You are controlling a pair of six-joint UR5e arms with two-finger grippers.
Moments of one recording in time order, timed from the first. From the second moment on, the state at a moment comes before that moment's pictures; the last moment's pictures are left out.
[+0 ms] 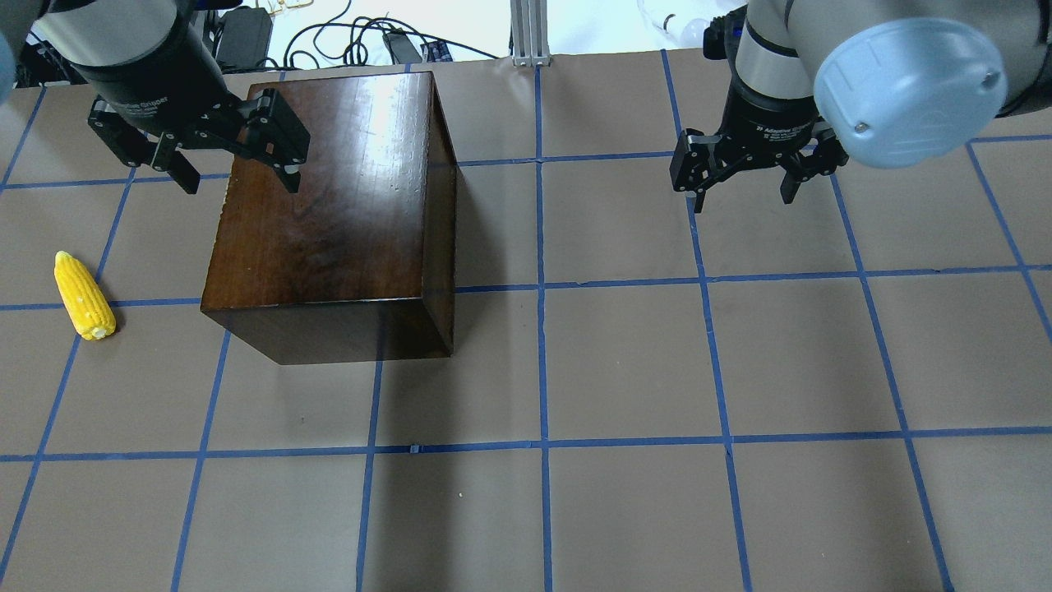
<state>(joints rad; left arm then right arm) -1.57 -1.55 -1.48 -1.68 1.62 0.01 1.65 -1.48 1.58 -1.62 -1.64 0.06</state>
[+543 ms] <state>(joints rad) -1.57 -1.55 -1.48 -1.66 1.62 0.01 1.65 -1.48 1.58 -1.63 -1.64 0.06</state>
